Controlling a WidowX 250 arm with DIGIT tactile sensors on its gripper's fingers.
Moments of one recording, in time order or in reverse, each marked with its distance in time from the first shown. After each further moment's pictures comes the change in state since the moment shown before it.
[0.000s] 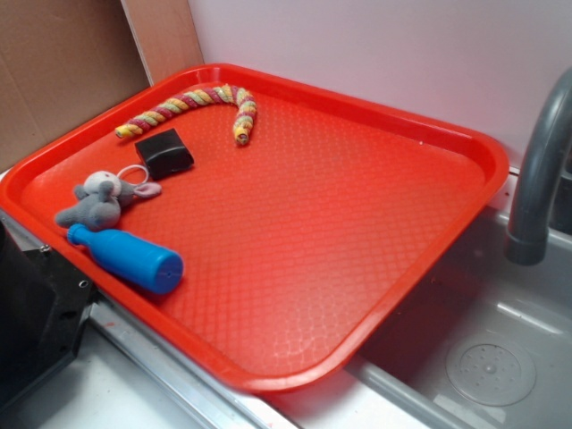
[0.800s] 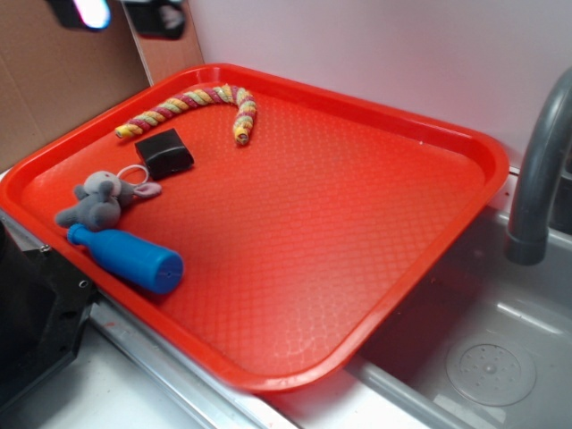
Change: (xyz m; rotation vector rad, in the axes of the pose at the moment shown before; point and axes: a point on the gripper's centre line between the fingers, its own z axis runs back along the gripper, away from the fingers) arm 0.084 0.037 -0.100 0.053 -0.024 0.315
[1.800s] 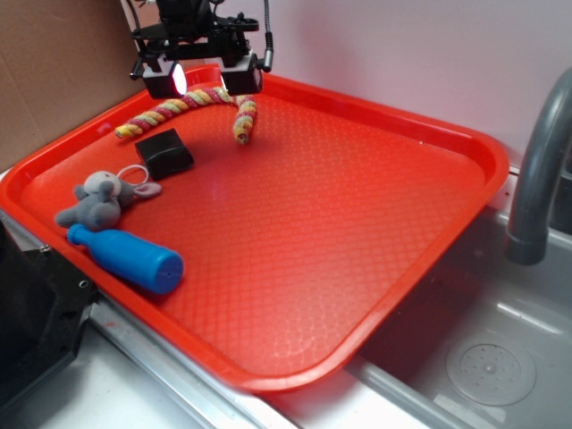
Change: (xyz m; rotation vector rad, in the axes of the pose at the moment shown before) arm 0.059 0.020 -0.091 0.058 -0.053 0.311
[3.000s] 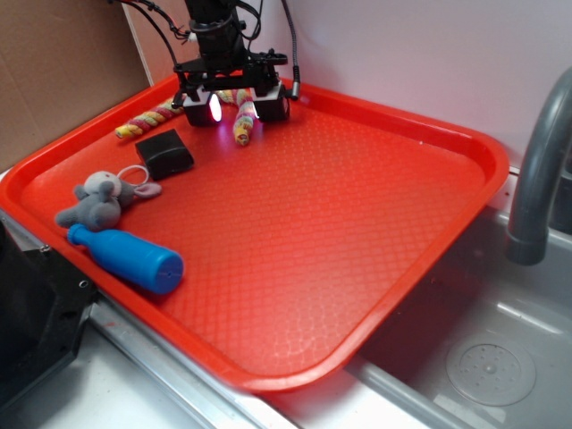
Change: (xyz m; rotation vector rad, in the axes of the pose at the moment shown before) arm 0.026 -0.015 -0.061 -0.031 0.063 0.007
